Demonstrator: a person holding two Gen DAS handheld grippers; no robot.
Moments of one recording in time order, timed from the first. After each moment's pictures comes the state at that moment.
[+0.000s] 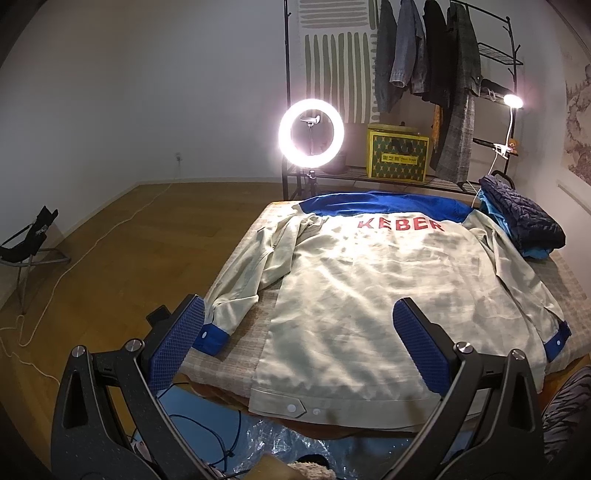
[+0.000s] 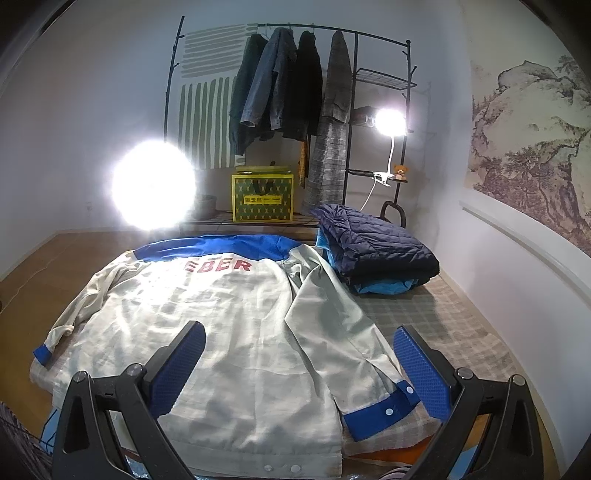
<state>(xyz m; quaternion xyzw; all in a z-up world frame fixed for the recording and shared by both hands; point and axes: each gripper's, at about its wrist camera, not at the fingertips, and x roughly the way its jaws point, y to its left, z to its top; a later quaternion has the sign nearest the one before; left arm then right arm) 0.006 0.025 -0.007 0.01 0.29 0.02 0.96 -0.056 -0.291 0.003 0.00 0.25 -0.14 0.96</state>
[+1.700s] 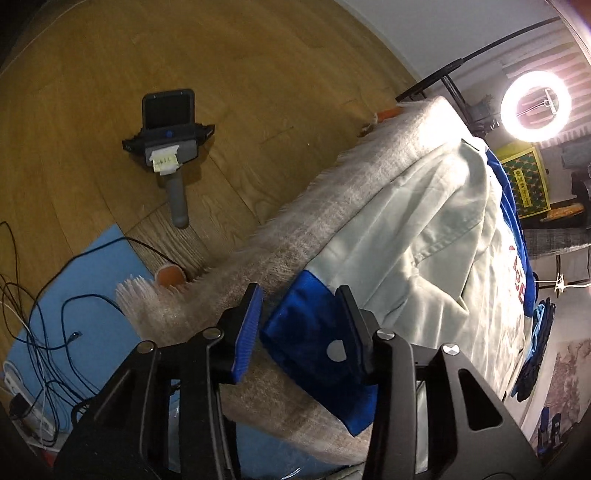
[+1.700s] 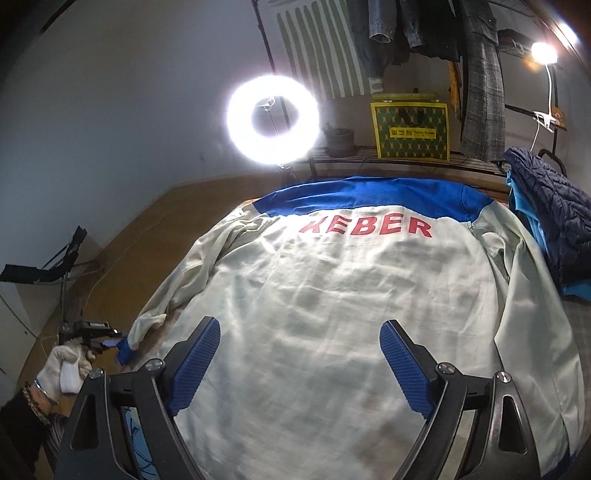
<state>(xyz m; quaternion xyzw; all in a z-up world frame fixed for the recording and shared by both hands) 0.199 0.314 -0.261 -0.37 0.54 0.08 0.75 0.159 -0.211 -0.076 0.07 0.37 0.14 0.92</state>
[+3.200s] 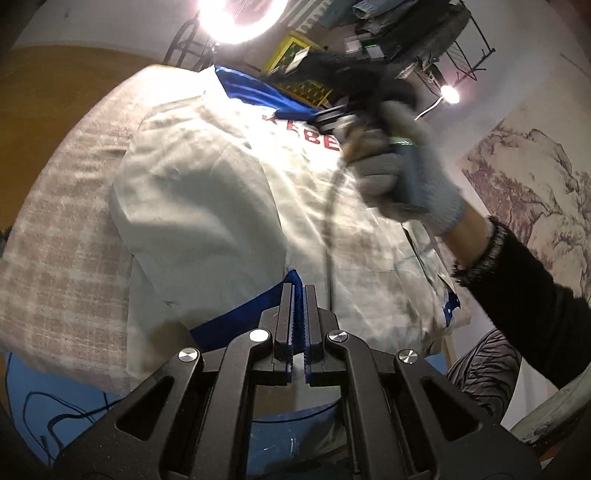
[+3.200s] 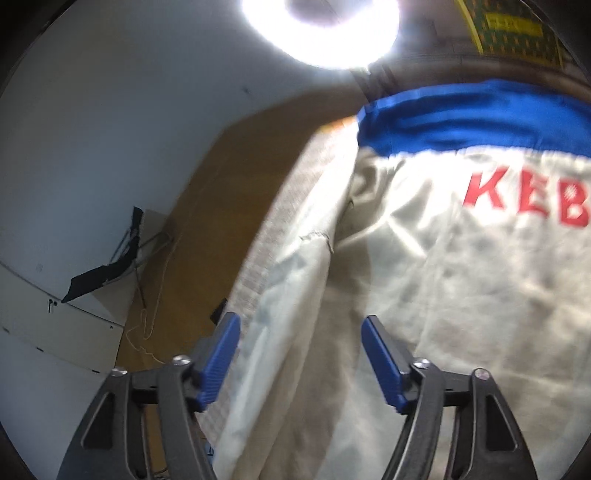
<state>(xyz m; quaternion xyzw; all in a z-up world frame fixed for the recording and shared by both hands) 0.147 0.104 -0.136 -0.19 0.45 -0.29 0.82 0.393 -0.046 -0.167 0.17 0.53 0.28 0.78</state>
